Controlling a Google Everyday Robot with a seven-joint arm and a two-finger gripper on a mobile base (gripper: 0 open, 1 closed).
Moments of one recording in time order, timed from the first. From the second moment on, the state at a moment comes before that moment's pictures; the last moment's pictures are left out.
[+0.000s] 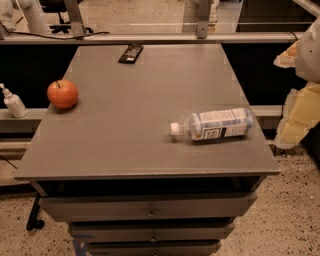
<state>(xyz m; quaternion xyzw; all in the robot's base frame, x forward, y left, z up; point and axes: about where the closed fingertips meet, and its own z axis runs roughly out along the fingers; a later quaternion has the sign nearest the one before) 0.438 -0.217 0.977 -0.60 0.78 -0.03 0.16</state>
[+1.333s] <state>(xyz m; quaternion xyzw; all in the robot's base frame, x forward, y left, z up) 0.479 -0.102 0.949 -0.64 0.71 0.07 0.27</state>
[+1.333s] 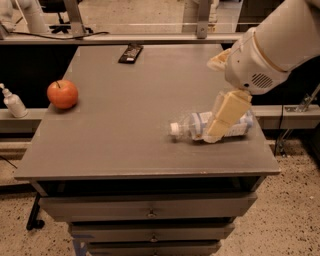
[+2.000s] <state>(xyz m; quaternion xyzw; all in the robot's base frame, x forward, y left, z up) 0.512 0.023 0.925 -0.64 0.66 0.19 0.36</state>
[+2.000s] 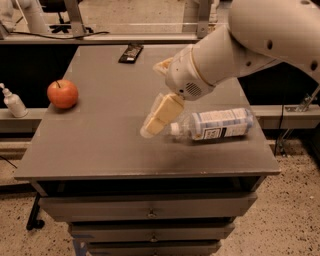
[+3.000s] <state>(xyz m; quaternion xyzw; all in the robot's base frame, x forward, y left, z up) 0.534 0.048 0.905 -0.64 0.65 0.20 0.37</state>
